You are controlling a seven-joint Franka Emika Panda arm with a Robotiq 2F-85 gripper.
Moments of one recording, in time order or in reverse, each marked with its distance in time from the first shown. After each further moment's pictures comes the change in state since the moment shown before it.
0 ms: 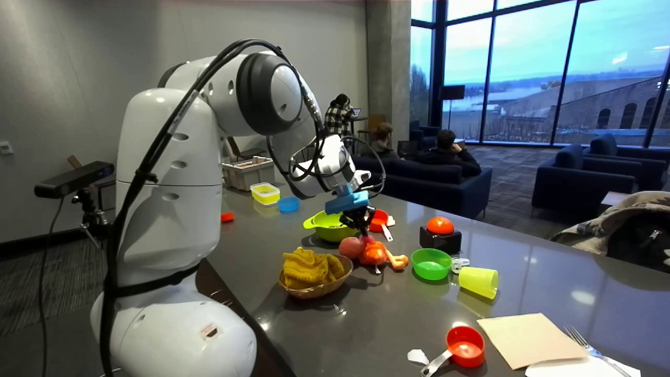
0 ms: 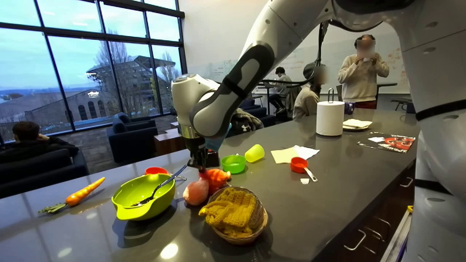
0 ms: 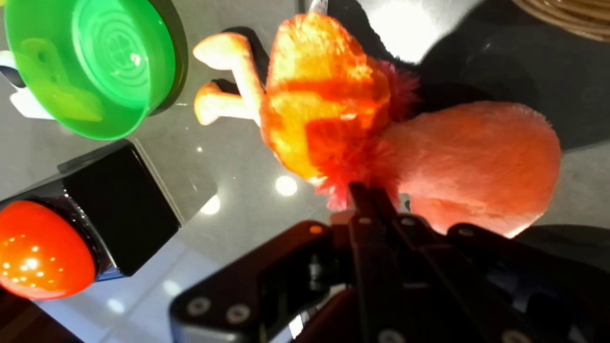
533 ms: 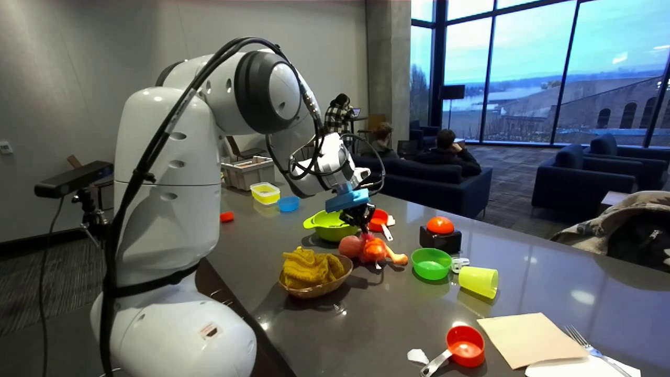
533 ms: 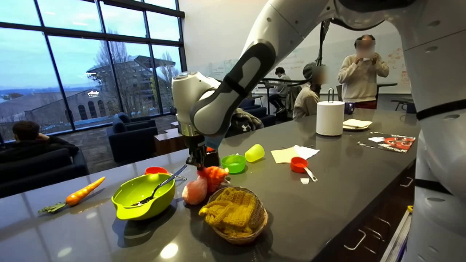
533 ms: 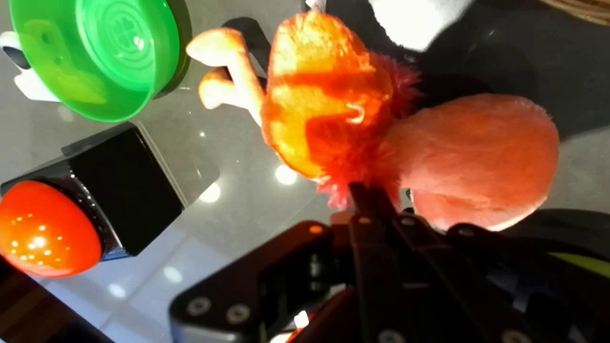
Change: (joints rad) arm 0.000 -0.011 -0.001 -0.003 -0.005 0.026 -0.008
